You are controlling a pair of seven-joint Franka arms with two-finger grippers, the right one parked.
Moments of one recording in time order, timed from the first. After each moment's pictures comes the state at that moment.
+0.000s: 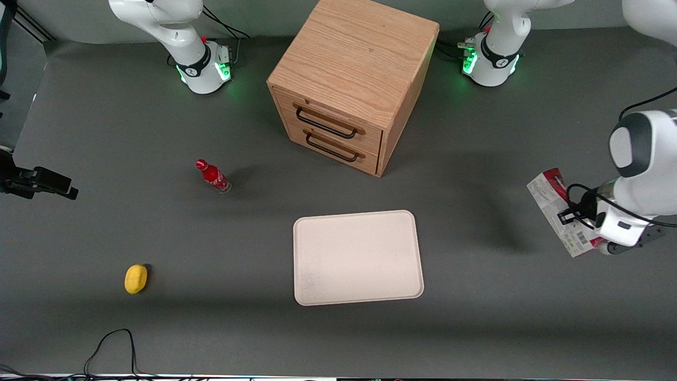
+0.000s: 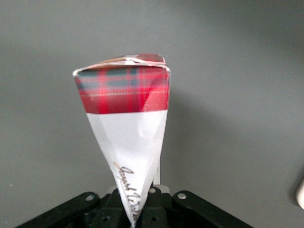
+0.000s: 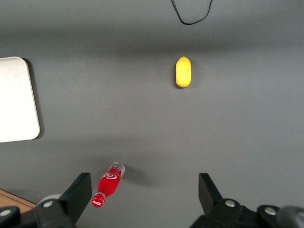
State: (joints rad) arm 0.05 0.30 -0.04 -1.68 0.02 1.90 -0.32
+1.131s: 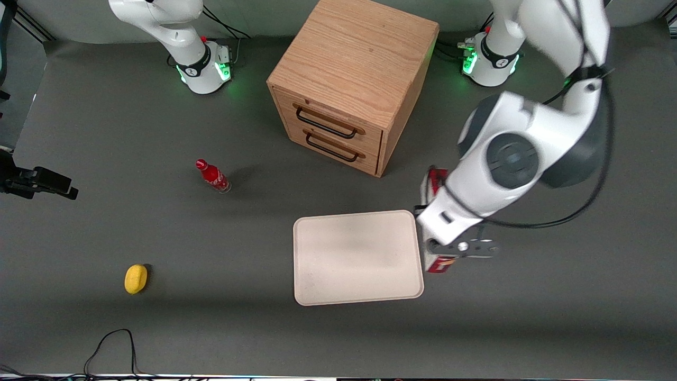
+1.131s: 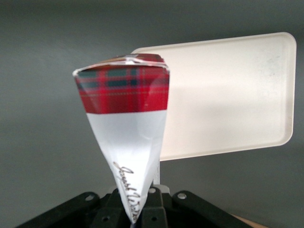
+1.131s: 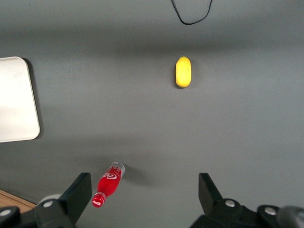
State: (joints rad) arm -0.41 0.66 -0.09 -1.06 -0.01 1.69 -0.45
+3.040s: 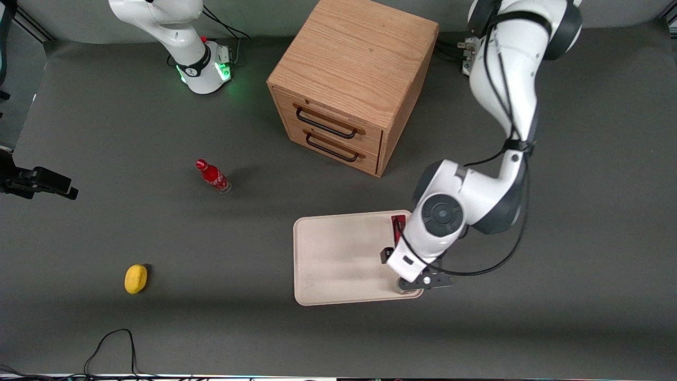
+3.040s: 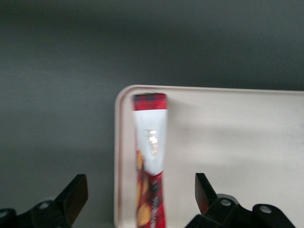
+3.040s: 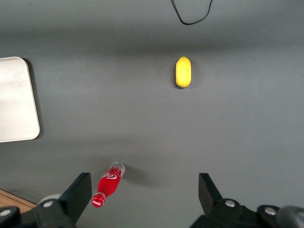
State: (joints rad) arm -0.45 0.79 0.02 -1.08 -0.01 1.94 -0.57
